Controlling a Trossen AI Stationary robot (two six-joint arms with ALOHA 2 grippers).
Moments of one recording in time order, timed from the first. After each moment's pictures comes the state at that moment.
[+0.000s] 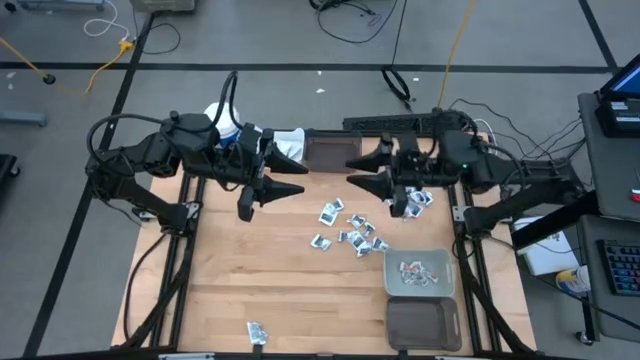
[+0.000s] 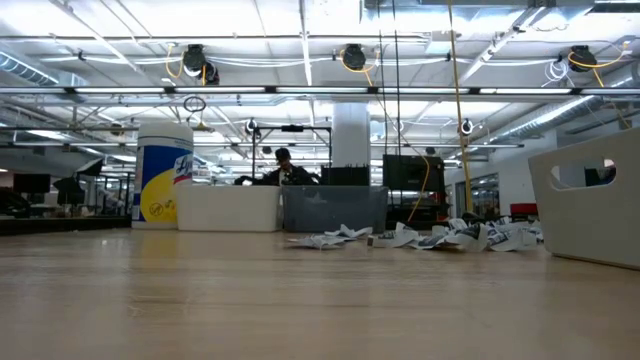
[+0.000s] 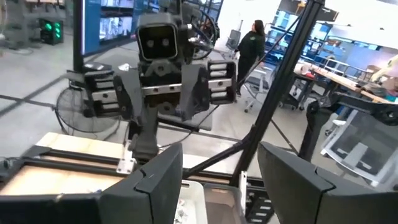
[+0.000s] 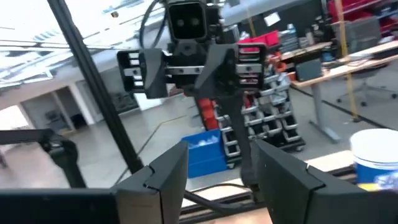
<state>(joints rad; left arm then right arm) -0.10 1.39 1.83 -0.50 0.05 -0.27 0.07 1.24 1.41 -0.05 0.02 0.35</state>
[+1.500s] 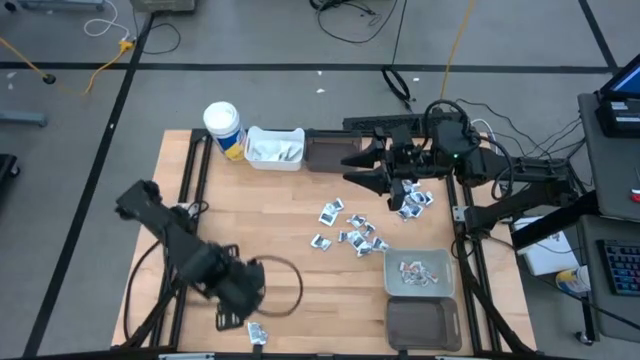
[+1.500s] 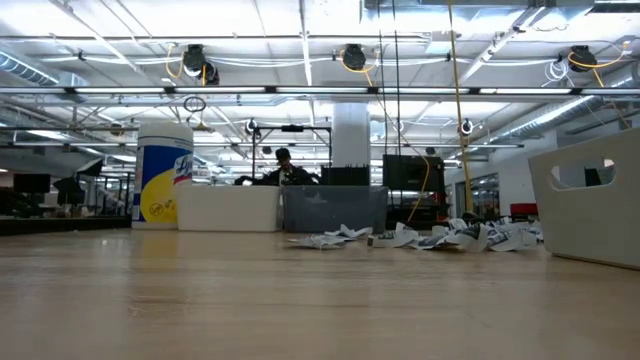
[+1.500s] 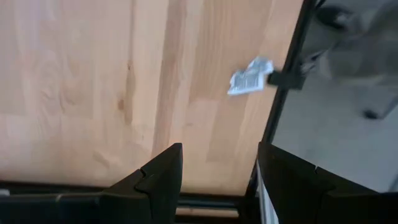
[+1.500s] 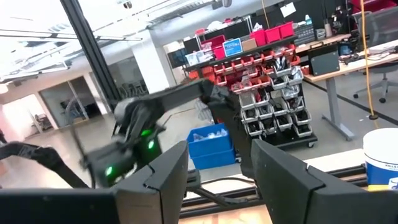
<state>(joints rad) -0.67 1.74 1.84 -1.57 0.12 -0.87 -0.01 1.26 1.42 -0.05 -0.13 0.35</state>
